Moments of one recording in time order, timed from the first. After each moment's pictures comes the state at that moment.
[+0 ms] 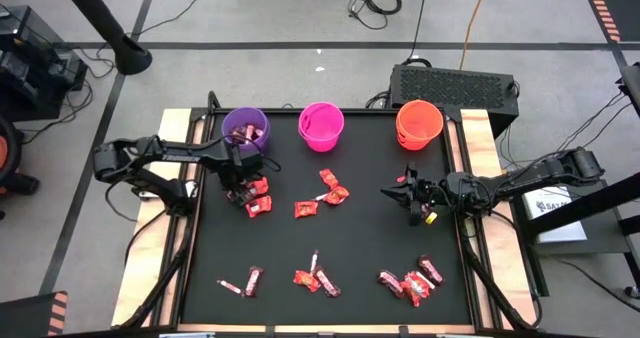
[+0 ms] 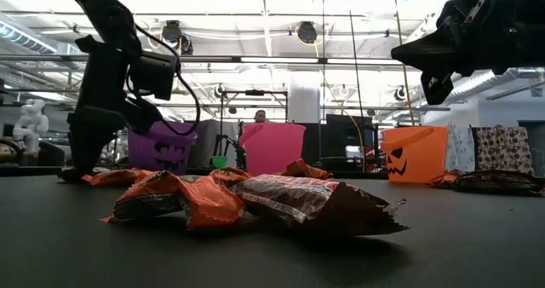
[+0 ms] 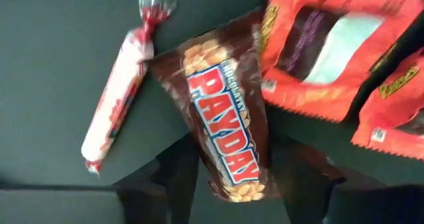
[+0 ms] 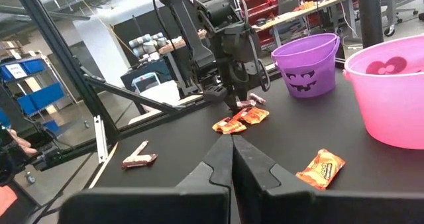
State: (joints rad) left arm 0.38 1.39 0.64 -0.90 0.06 -0.31; right arm 0.13 0.77 0.09 0.68 0.21 0.41
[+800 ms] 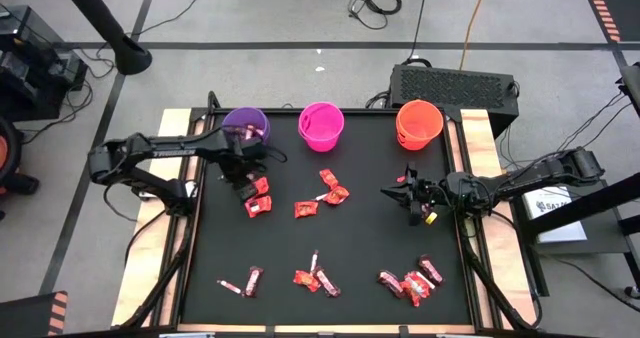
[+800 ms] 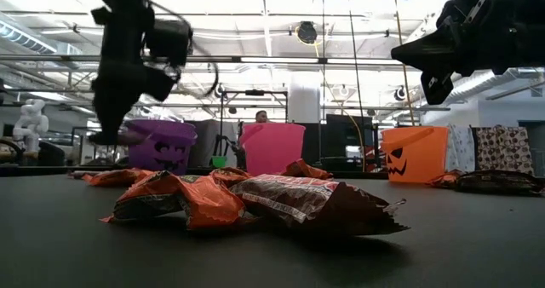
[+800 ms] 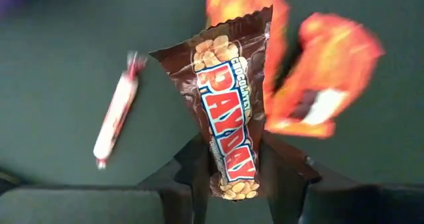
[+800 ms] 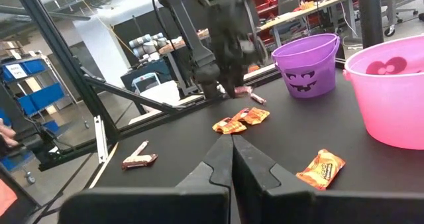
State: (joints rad) left arm 0.38 1.34 0.85 -1.06 0.13 -0.25; right arm 0.13 0.77 0.09 0.68 0.21 0.41
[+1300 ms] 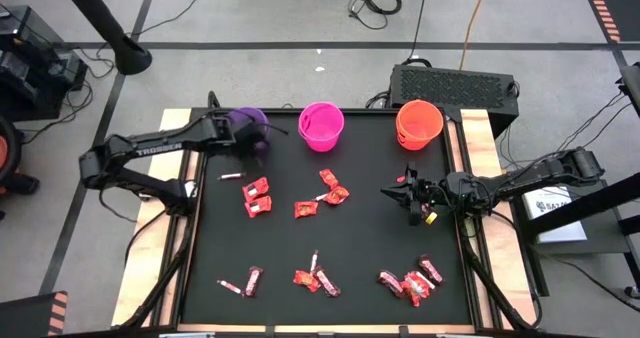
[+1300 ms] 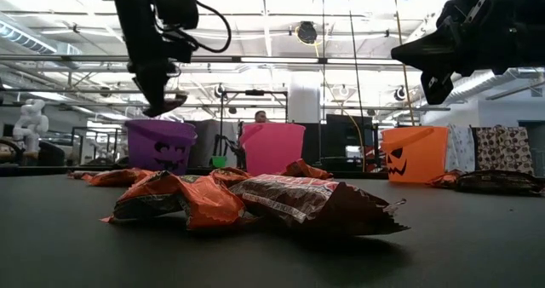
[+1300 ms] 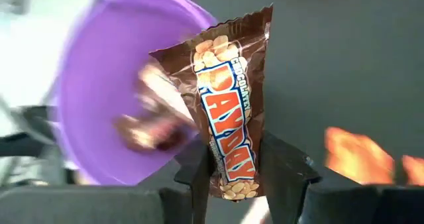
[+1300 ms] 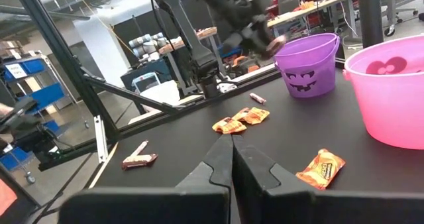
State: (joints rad) left arm 0.42 1.27 0.98 -0.93 -0.36 -0.09; right arm 0.13 0.77 0.09 0.68 0.21 0.41
